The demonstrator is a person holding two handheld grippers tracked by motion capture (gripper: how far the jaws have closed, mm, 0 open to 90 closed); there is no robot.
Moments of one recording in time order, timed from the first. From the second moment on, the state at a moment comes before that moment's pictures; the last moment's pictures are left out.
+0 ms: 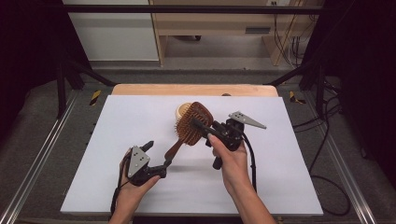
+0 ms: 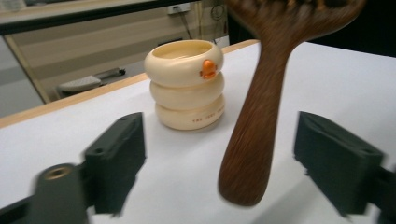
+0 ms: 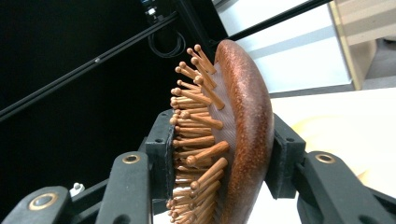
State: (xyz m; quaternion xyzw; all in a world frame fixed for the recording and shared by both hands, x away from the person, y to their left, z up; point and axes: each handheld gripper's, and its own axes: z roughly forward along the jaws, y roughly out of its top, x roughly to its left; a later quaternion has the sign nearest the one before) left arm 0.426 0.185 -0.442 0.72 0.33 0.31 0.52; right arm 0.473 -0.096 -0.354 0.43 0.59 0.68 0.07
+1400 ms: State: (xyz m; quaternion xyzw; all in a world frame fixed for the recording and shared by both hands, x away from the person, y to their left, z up) left arm 0.439 0.199 -0.453 0.71 0.36 0.29 0.53; right arm 0.535 -0.119 -0.265 0.45 0.56 0.69 0.14
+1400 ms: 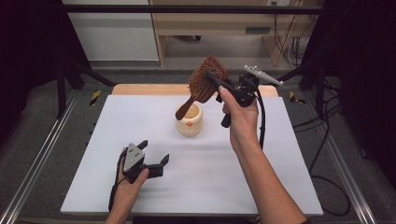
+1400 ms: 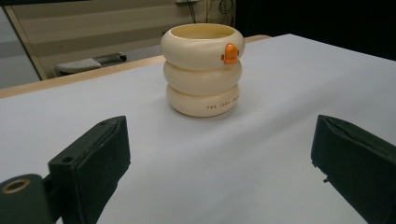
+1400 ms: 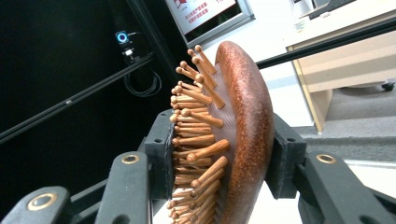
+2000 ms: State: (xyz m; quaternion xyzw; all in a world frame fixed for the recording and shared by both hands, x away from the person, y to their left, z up) left arm 0.442 0.210 -0.454 0.70 0.38 0.29 0.53; right arm 0.566 -0.113 -0.259 0.46 0.56 0.67 0.16
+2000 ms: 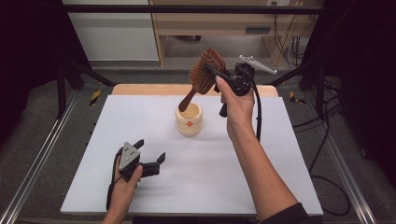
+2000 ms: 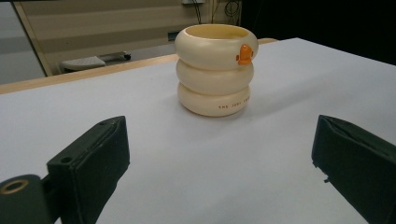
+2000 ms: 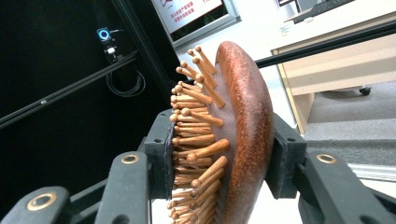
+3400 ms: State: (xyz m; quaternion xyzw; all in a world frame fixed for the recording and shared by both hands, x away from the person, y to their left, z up) left arm 0.444 0.215 -0.455 0.70 0.38 0.29 0.53; right arm 0.599 -0.108 -0.303 0.49 0.58 0.62 0.18
